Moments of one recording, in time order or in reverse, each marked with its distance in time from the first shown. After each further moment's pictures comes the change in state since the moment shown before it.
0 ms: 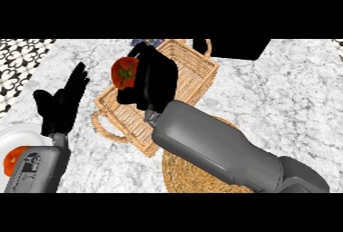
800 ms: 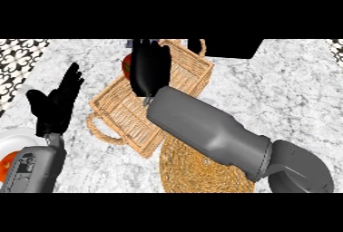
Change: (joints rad) left arm 0.005 0.011 0.028 0.010 0.002 0.004 -0.006; right arm -0.204 0.005 0.252 0.333 -0.066 0.100 -0.091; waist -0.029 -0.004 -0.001
